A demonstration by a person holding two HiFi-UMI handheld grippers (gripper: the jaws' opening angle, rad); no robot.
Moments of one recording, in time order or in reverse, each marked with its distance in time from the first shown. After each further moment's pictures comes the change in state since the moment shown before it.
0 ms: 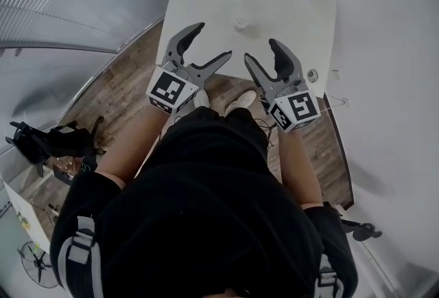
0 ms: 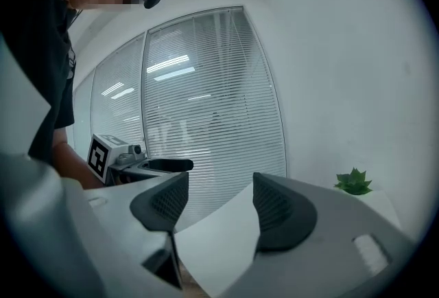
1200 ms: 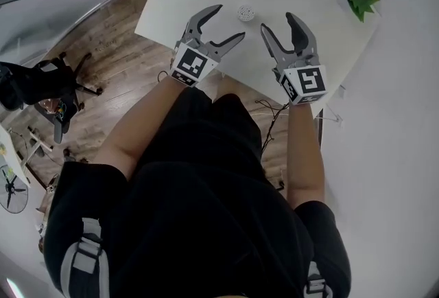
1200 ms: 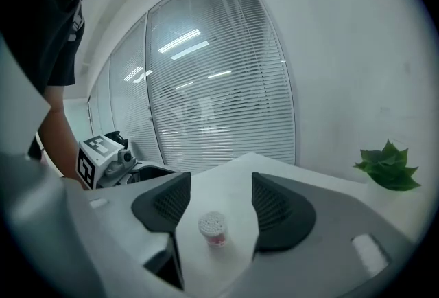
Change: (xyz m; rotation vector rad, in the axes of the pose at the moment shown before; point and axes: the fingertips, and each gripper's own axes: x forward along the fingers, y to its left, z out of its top) left arm 0.147 0.046 -0.190 -0.056 0.194 0.242; right arm 0.103 -0.171 -0.127 -0.064 0.200 0.224
